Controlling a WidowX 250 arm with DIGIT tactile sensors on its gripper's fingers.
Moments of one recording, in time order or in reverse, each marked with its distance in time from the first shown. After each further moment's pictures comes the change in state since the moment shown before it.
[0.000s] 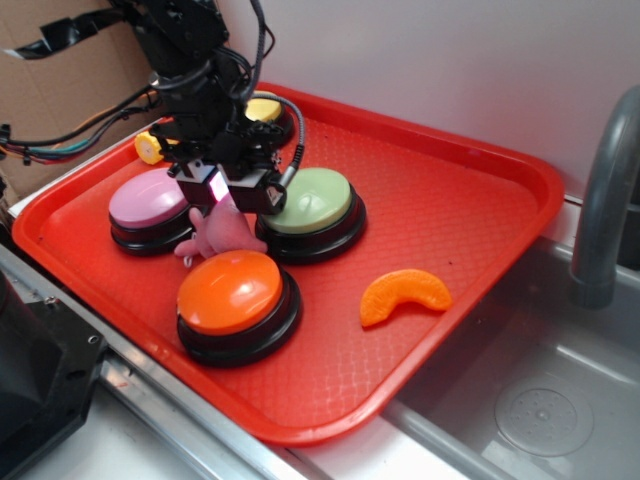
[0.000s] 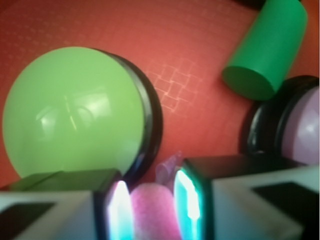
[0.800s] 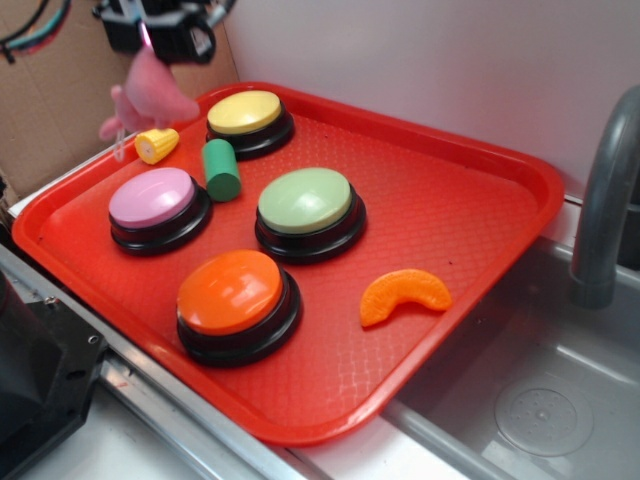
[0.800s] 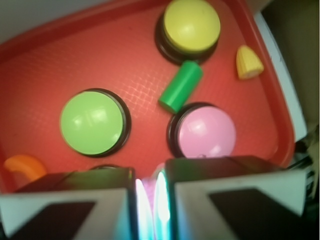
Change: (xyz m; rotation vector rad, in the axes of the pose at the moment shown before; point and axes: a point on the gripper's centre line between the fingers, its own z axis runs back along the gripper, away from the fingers) arm 0.014 0.011 0.133 0.136 0.069 -0.054
